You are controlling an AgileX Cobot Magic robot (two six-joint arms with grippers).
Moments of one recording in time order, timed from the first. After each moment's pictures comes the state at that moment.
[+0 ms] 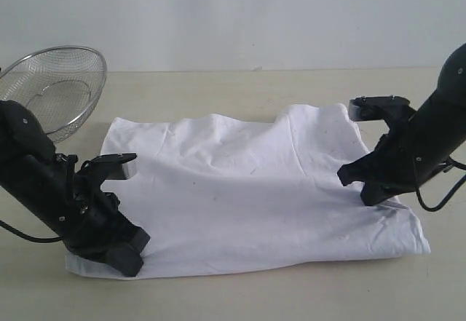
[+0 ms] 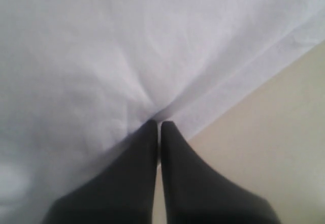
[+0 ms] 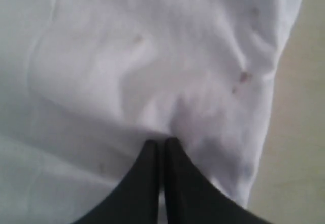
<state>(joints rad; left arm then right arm) -0.27 1.88 -0.81 -0.73 0.69 0.76 0.00 1.85 -0.99 0.38 0.61 -0.44</state>
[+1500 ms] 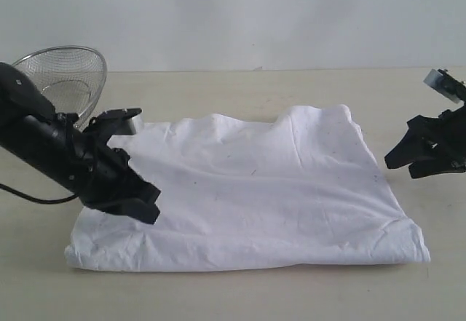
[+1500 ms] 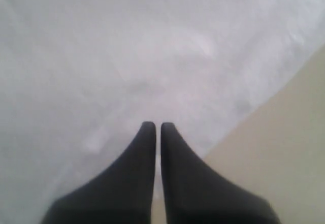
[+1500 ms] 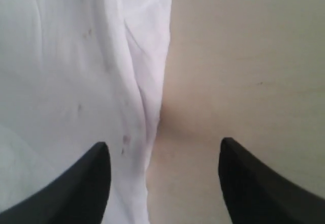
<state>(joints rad) -0.27 1.82 -0.92 -0.81 0.70 0.86 -0.42 2.07 -1.23 0.84 0.99 -0.96</state>
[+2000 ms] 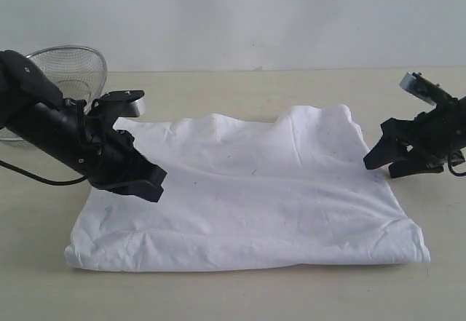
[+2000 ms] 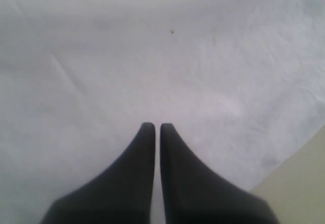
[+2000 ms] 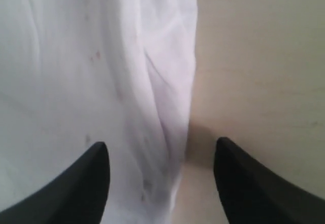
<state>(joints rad) -0.27 1.85 -0.99 -0.80 0.63 0.85 -0.33 2.11 -1.24 0.84 0.90 -0.89</state>
